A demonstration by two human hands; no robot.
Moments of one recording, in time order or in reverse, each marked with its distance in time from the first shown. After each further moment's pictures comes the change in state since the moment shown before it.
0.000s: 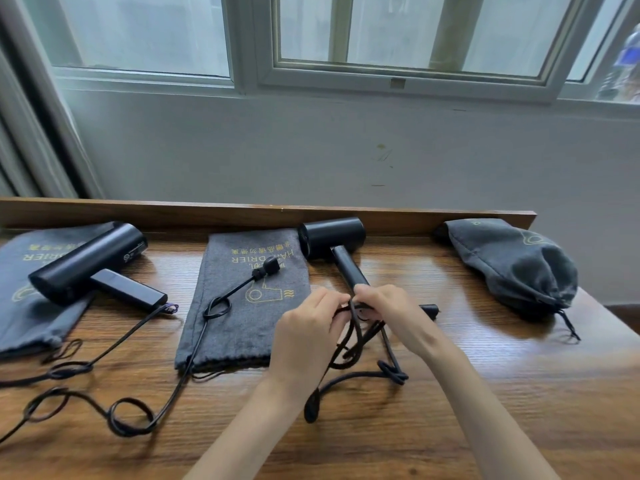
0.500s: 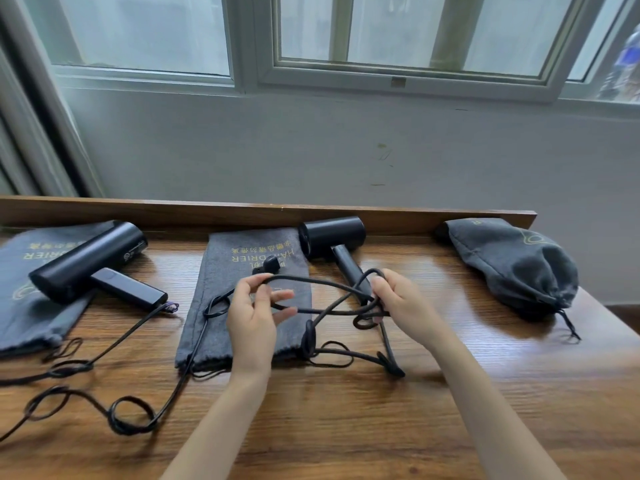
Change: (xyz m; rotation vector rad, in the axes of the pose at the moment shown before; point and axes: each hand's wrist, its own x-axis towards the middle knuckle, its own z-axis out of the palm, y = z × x) left_hand 0.004 -0.022 -0.023 -0.814 0.321 -0.785; right_hand 0.004 0.004 -0.011 0.121 0.100 0.051
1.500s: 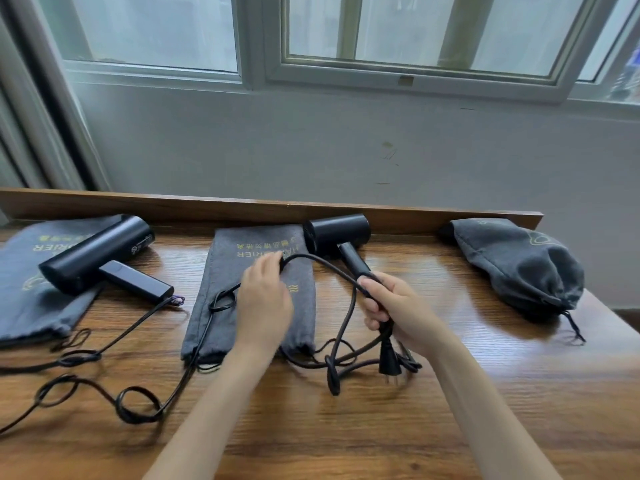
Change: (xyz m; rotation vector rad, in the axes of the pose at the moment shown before) left_hand 0.029 -0.009 -0.003 0.918 -0.209 0.362; right_hand -0.007 -0.010 0.011 0.547 -0.253 0.091
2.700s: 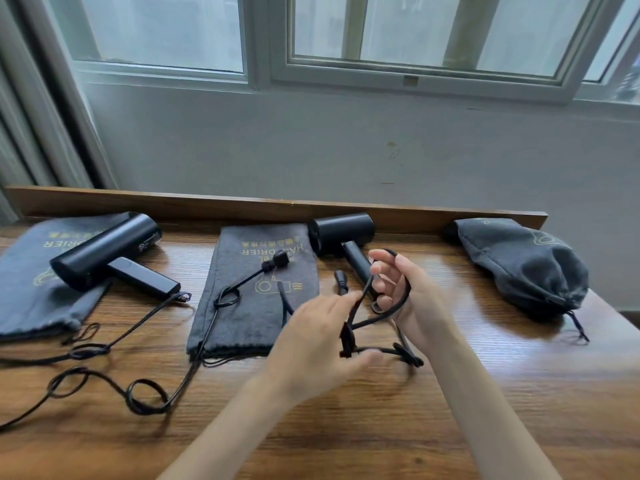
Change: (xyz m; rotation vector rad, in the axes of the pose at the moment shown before) left_hand -0.048 0.038 -0.008 -0.011 -0.275 0.466; right_hand -0.003 -0.010 0.007 0.418 0.203 -0.090
